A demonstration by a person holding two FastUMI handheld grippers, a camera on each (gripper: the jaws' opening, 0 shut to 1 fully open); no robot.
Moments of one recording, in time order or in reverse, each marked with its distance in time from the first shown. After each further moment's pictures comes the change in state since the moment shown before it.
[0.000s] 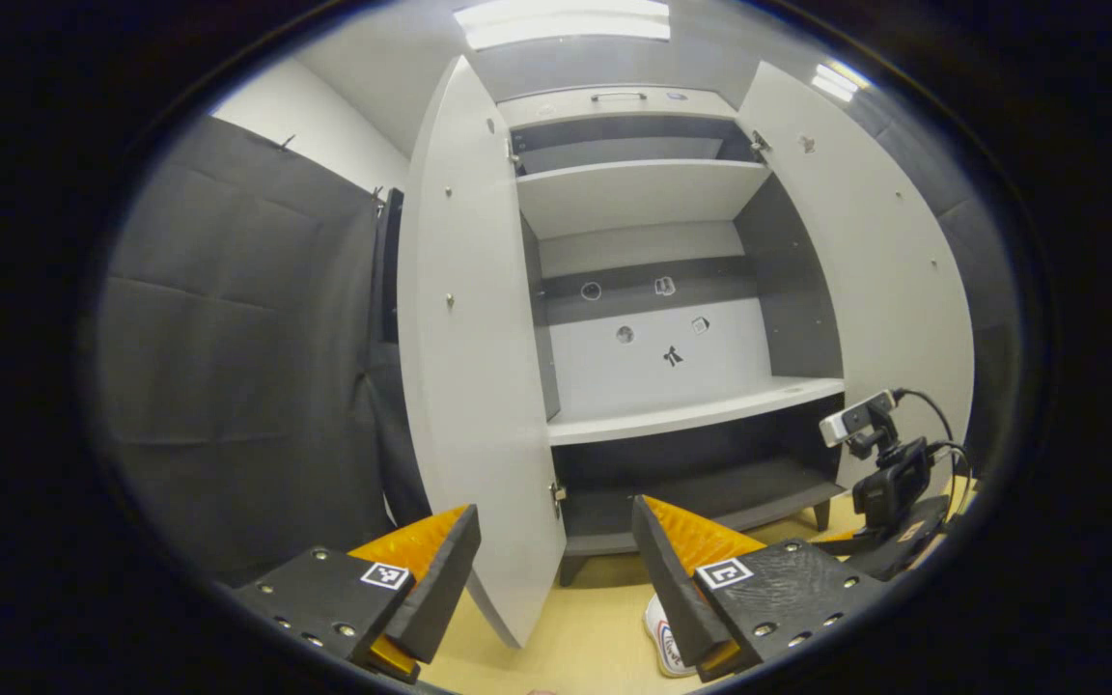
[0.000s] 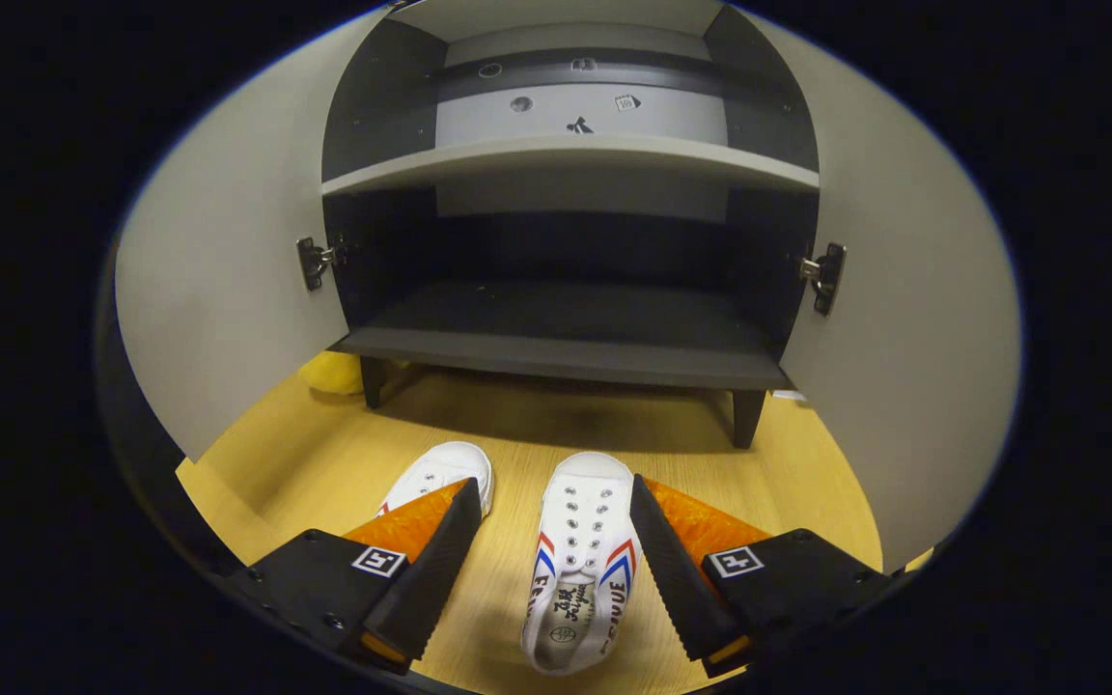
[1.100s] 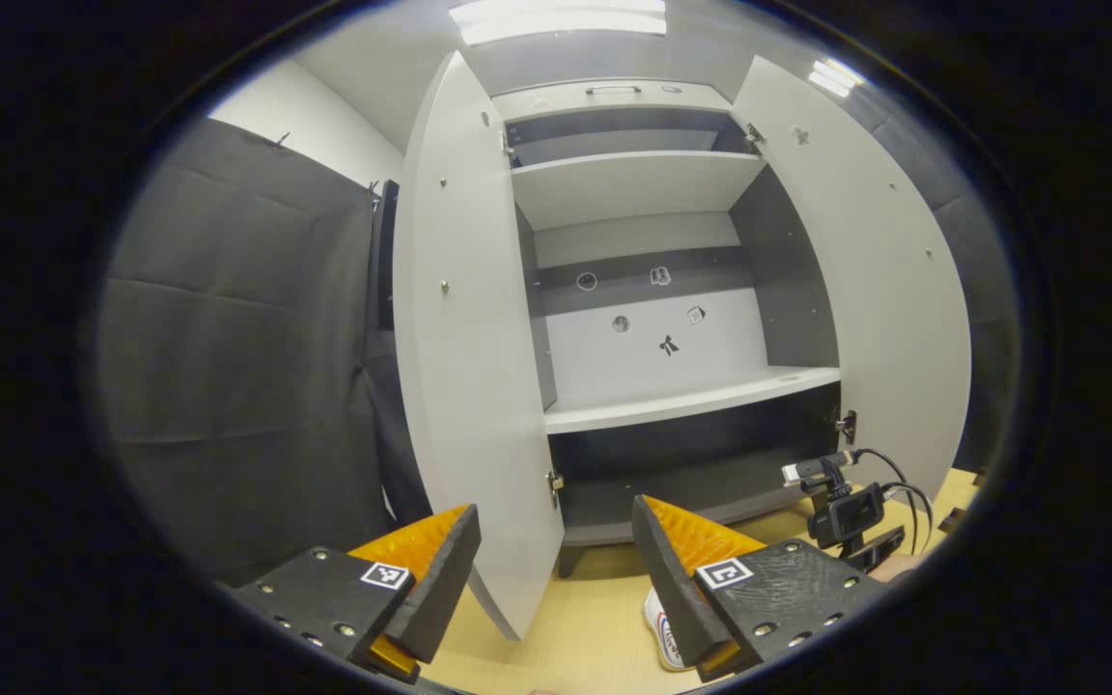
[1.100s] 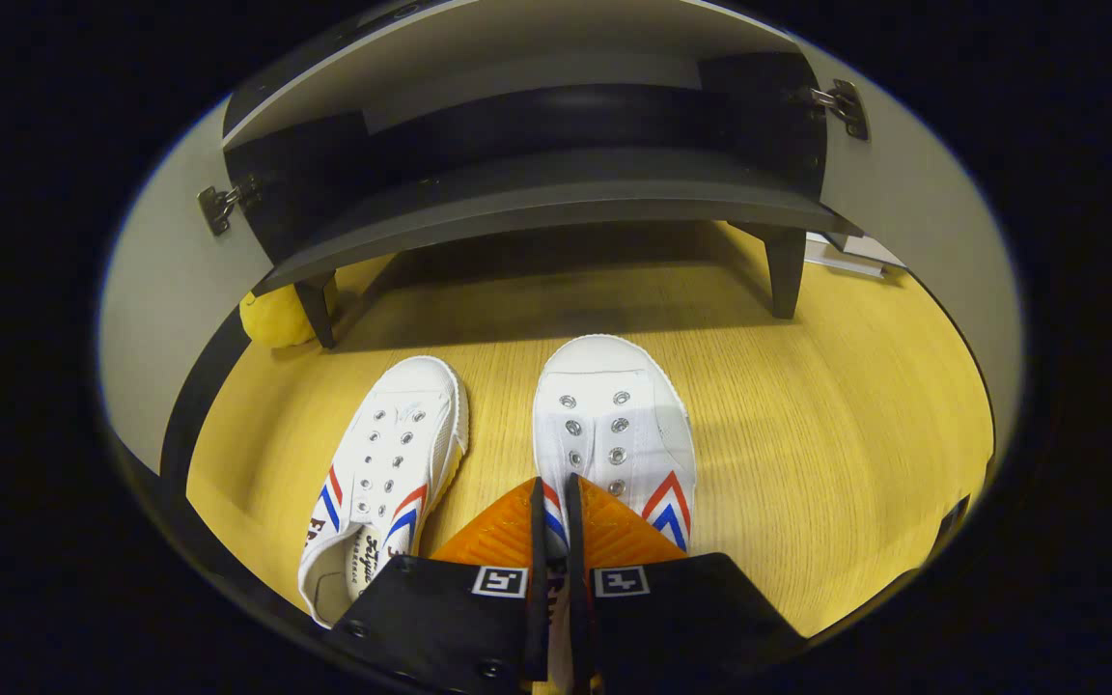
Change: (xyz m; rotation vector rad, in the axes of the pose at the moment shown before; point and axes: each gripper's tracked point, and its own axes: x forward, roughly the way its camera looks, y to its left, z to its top) left arm -0.006 -0.006 -0.007 0.010 0.027 -0.010; right arm 0.046 0.000 -0.066 0.190 0.273 -0.025
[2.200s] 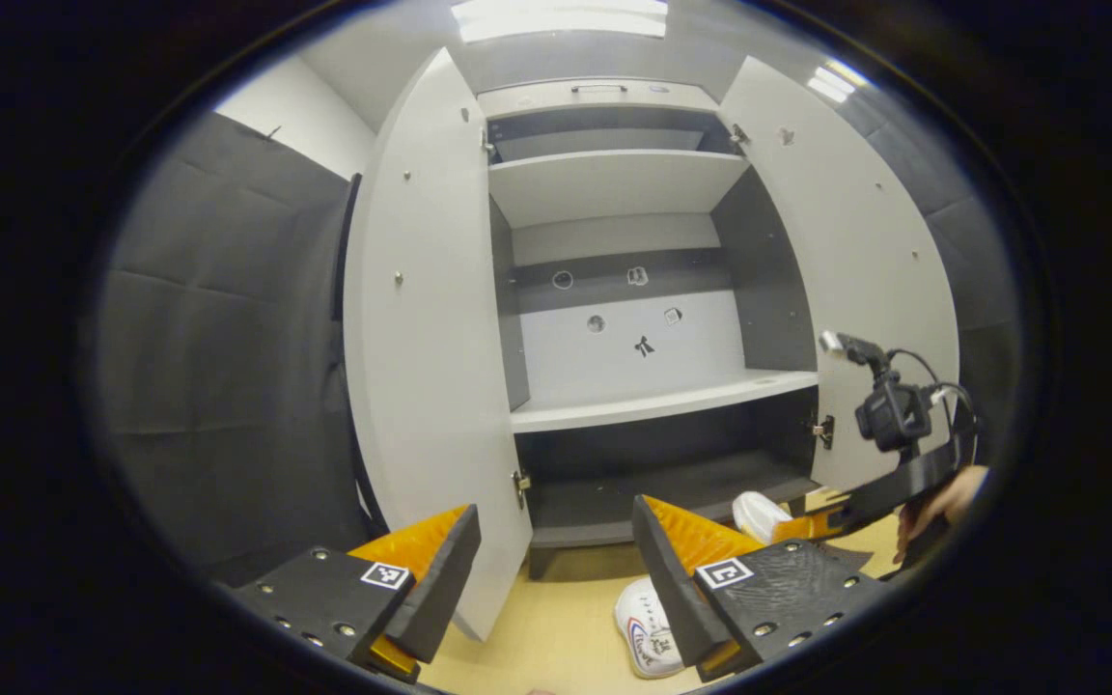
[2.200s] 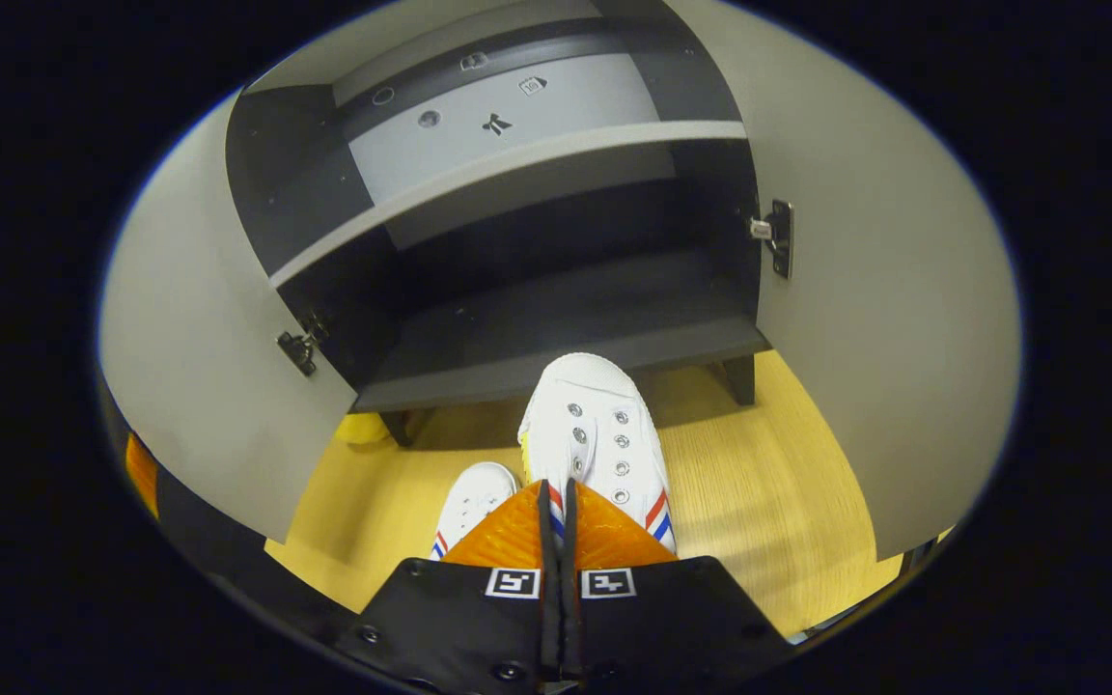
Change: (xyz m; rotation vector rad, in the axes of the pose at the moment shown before) left arm 0.010 -0.030 -0.002 -0.024 -0.008 -0.061; right arm -0.127 0.001 0.104 0.082 -0.222 0.134
